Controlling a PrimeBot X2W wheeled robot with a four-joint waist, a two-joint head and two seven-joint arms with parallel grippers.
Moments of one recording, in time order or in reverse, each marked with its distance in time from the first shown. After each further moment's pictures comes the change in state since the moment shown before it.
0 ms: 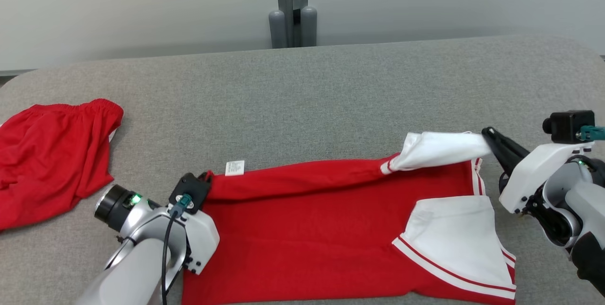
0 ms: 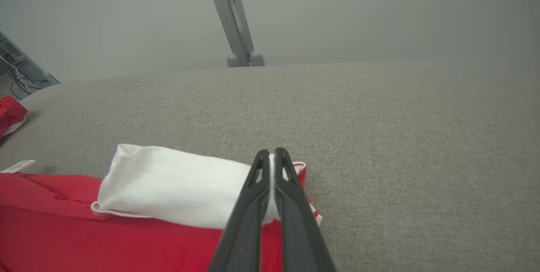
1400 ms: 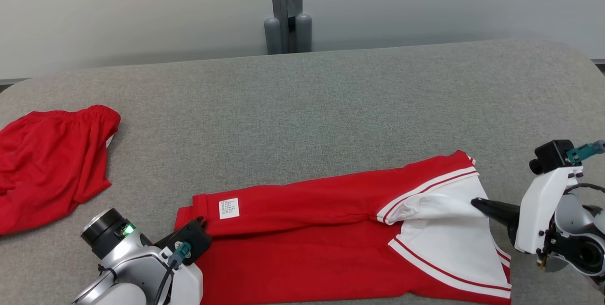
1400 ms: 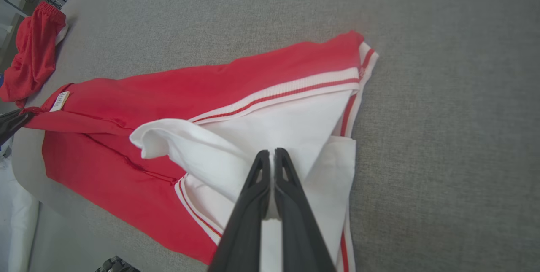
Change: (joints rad) left arm 0.159 0.292 -0.124 -0.493 0.057 -0.023 0.245; right arm 0.151 -0.164 -0.054 -0.324 0.198 0.000 0.492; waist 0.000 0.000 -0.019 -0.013
